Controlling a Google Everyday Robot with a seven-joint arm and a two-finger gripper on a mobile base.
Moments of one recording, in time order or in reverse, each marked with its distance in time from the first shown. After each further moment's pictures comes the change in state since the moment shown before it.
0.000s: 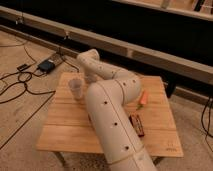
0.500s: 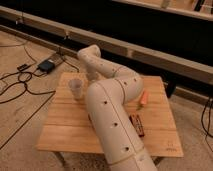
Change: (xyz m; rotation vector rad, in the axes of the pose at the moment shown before) arm 0.003 -0.016 -0.036 0.027 0.009 0.056
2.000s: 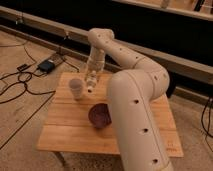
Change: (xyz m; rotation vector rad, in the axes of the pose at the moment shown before) arm 0.060 0.006 -0.111 -0.396 0.115 0.281
